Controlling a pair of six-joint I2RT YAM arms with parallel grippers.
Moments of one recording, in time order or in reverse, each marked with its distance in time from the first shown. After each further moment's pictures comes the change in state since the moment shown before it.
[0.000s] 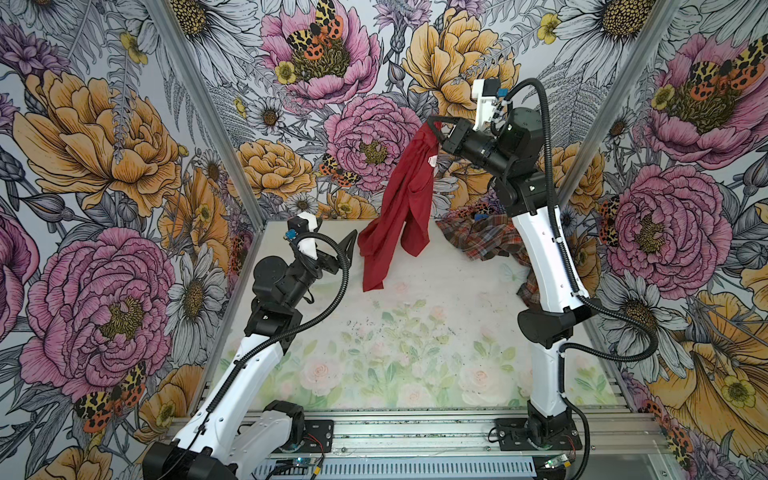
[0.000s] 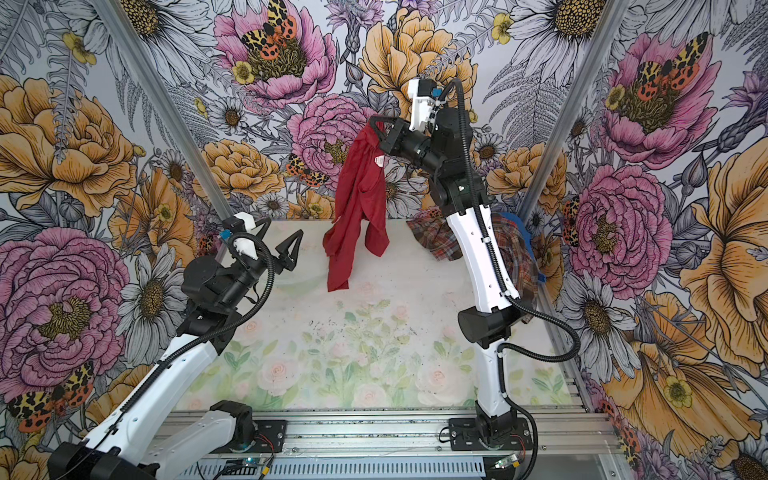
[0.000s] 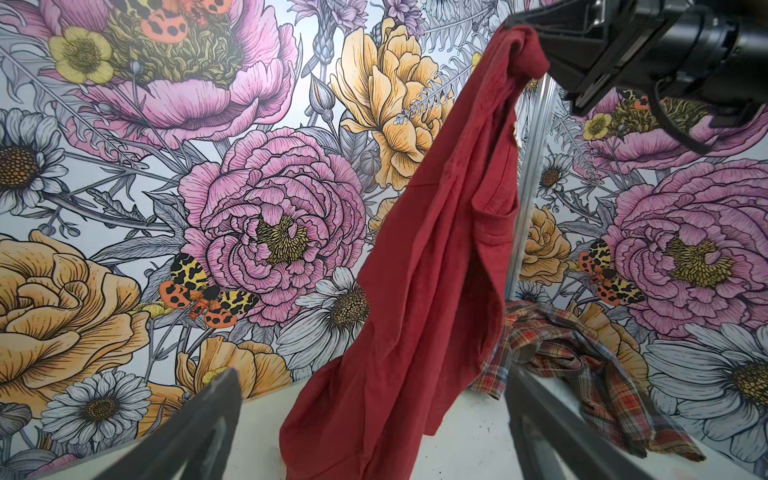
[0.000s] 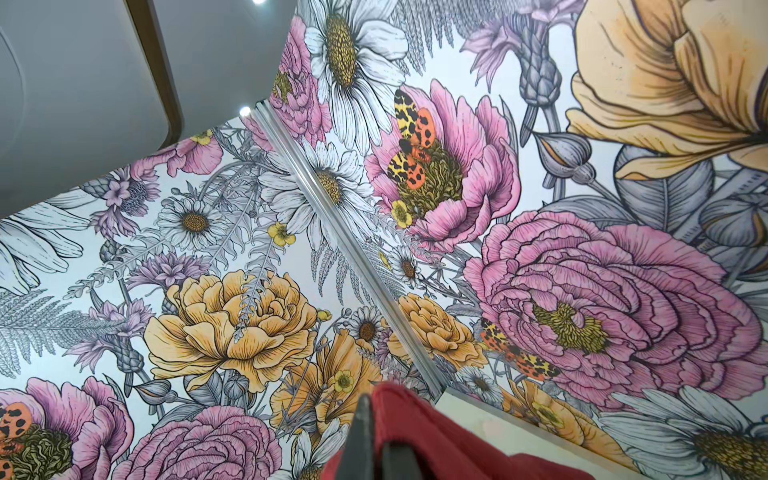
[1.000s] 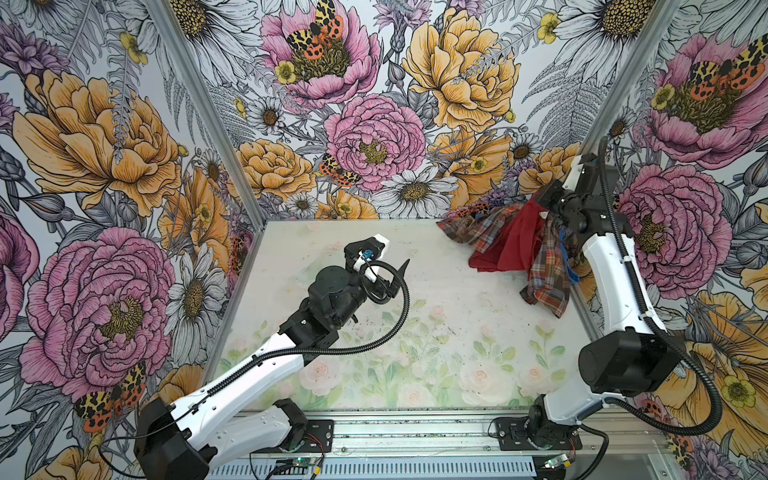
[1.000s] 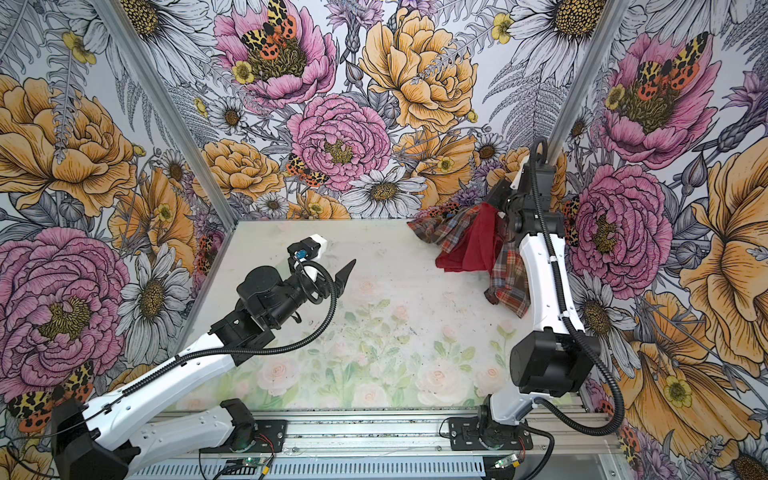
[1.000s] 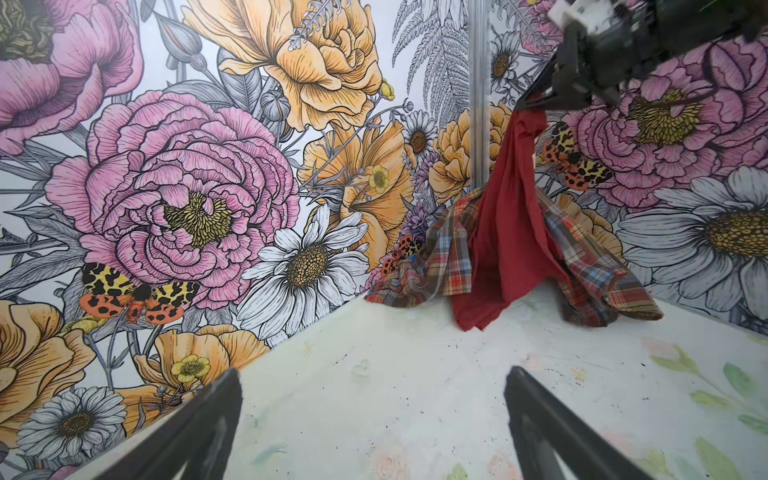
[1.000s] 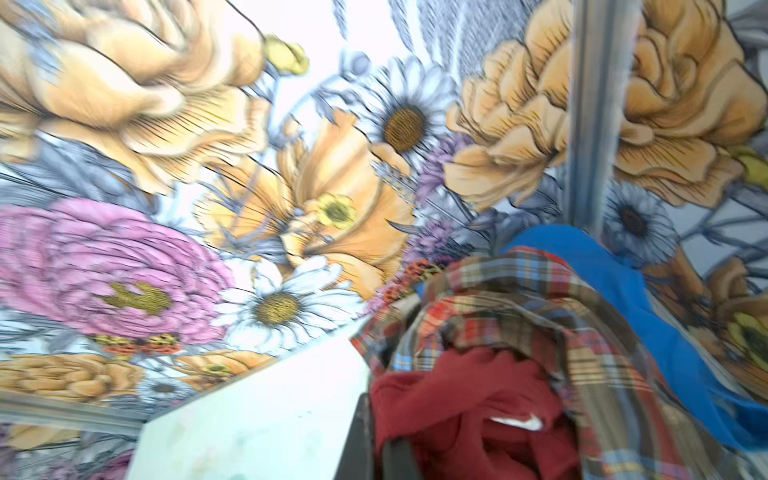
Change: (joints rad) left arm -0.502 0.068 0.069 -0.198 -0.425 0.276; right arm -0.499 -0.449 -0.827 -0.096 0.288 -0.148
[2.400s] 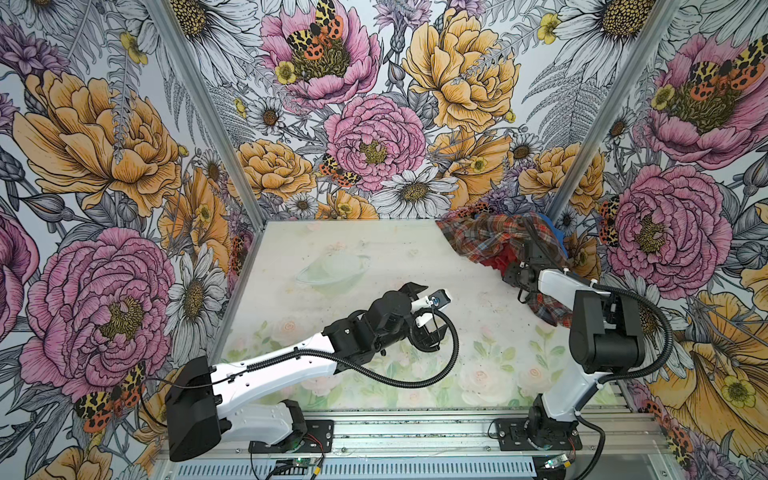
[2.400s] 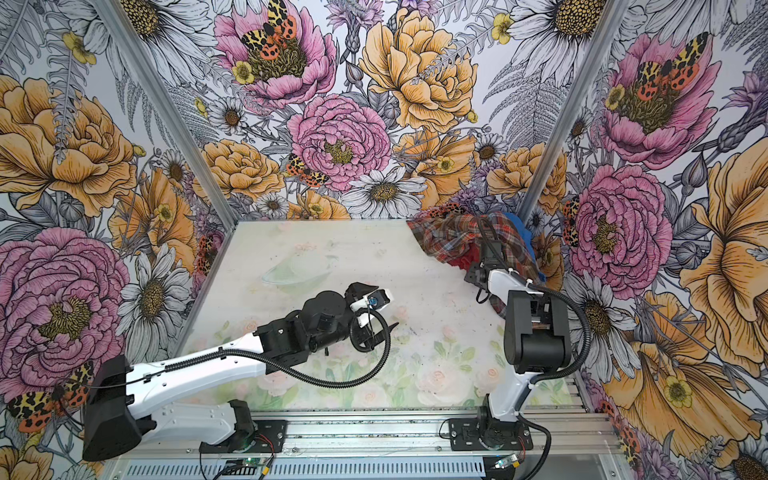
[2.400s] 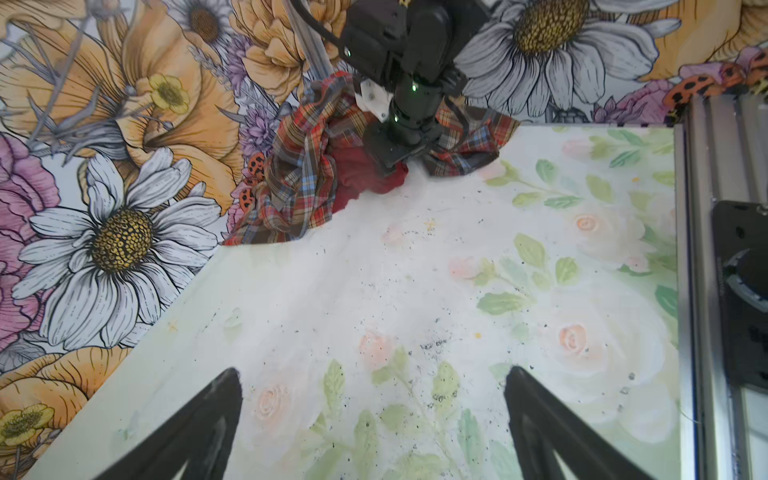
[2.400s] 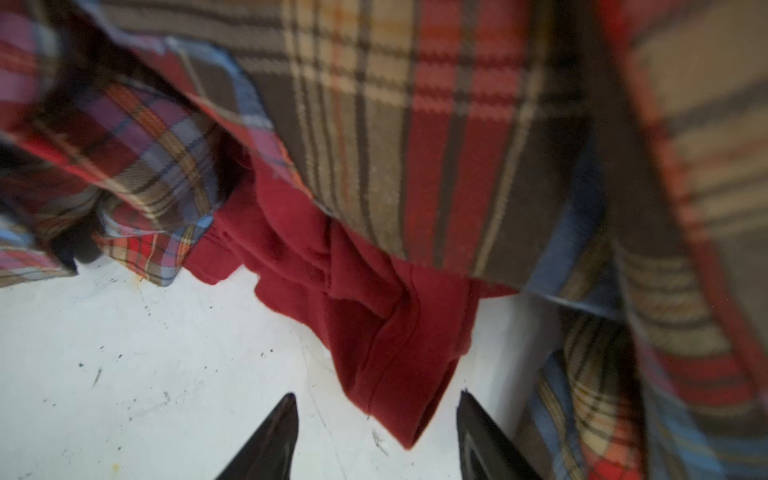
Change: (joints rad) left arm -0.355 0.174 0.050 -0.216 -0.012 0.129; right arm 0.024 0.154 -0.759 0.268 0.269 -0.107
